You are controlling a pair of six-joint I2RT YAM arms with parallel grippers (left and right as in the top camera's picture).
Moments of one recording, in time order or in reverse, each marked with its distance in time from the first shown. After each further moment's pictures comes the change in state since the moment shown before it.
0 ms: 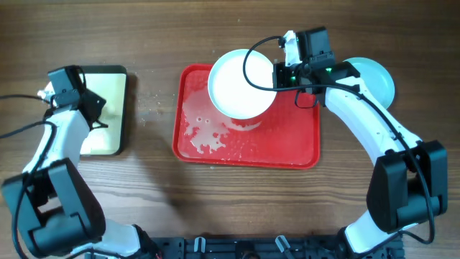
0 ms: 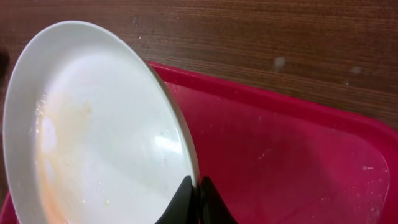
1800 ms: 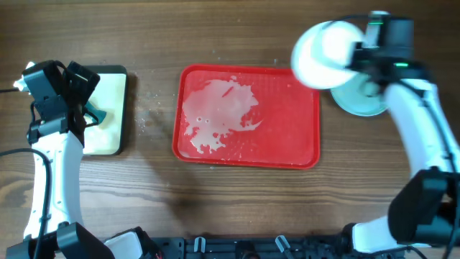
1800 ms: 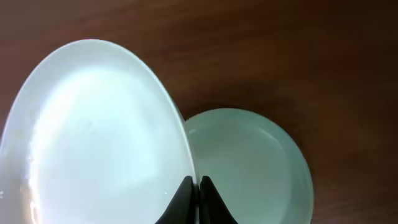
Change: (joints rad) left arm 0.004 -0.291 0.003 0.015 0.117 -0.018; right arm -0.438 -0.120 0.014 -0.010 0.246 -0.015
